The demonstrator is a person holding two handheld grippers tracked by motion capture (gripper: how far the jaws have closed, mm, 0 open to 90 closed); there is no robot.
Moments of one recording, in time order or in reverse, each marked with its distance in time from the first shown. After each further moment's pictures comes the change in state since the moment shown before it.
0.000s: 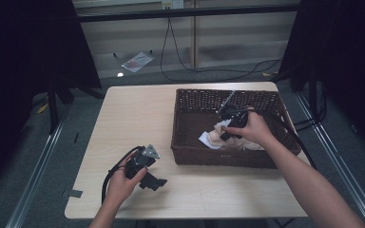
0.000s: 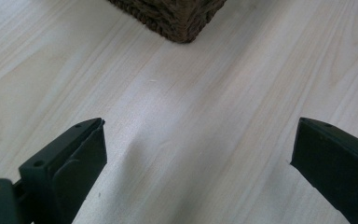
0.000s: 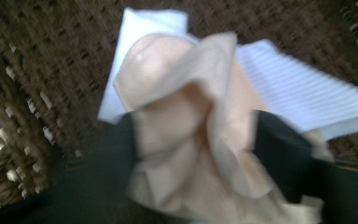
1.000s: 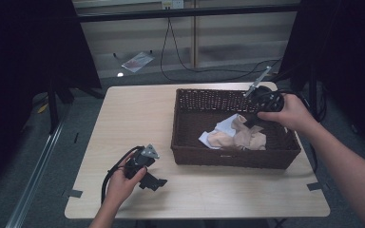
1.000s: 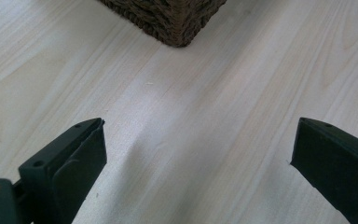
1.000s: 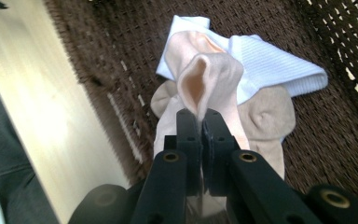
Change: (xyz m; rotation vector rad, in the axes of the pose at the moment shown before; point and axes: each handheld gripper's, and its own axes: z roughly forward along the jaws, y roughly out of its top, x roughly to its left) left arm -0.001 0.000 -0.002 -0.013 -0.007 -0.003; right arm -0.008 -0.032 -0.123 -0.043 0.115 -0.035
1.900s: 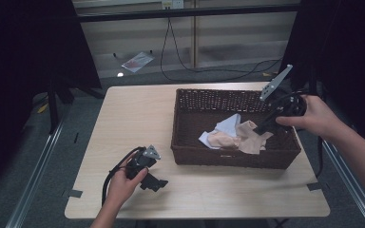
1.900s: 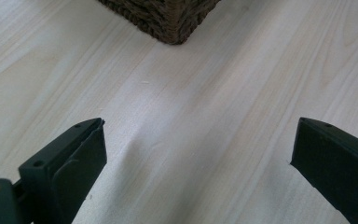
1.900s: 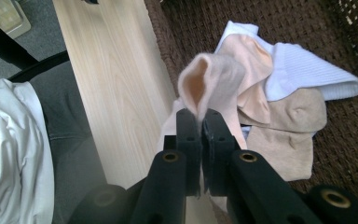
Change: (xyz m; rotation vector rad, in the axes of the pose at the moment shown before) left arm -0.002 0.001 0.003 0.017 -0.003 0.007; right arm 0.029 -0.023 -0.043 -0.063 0.112 -0.101
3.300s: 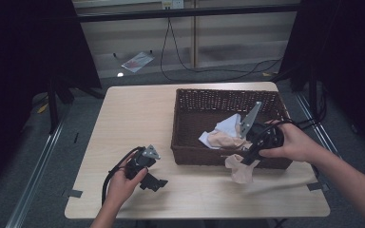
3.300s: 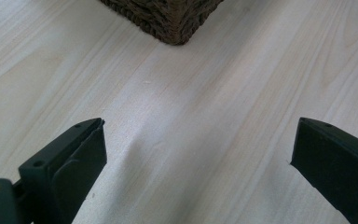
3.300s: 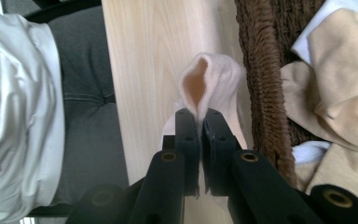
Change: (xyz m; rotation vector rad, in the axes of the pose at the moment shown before) left arm 0.001 -0.001 -0.003 0.016 0.004 0.019; right arm 0.043 -0.007 0.077 0.143 0.110 -0.182
